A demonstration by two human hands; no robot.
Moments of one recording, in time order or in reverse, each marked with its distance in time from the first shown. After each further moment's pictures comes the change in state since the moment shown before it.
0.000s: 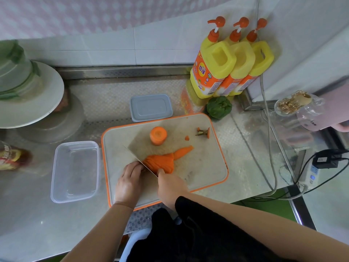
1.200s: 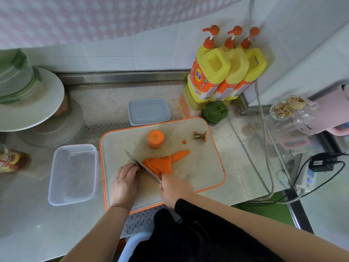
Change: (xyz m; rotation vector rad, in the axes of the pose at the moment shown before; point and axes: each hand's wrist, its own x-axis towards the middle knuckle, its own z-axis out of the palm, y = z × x) left_hand 0.004 0.000 -0.001 0.036 0.027 -0.055; right_hand -0.019 0.010 -0.022 -0.040 -0.029 -0.018
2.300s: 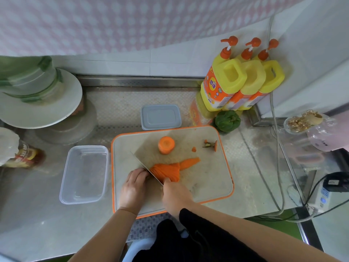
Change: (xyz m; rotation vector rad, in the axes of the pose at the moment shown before) left_hand 0.000 0.001 -0.004 -0.015 -0.042 -0.006; right_hand 0.021 -0.013 0.014 -0.003 0.022 0.009
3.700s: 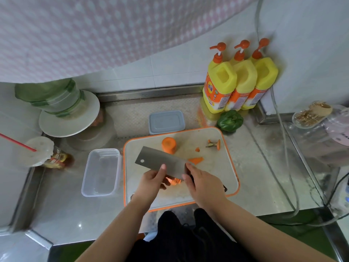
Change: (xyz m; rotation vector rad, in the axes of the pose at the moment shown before) left_hand 0.038 0.127 -0.065 -0.705 -0.333 -0.799; right_hand -0.033 0.079 -0.020 0.112 0.711 -0.314
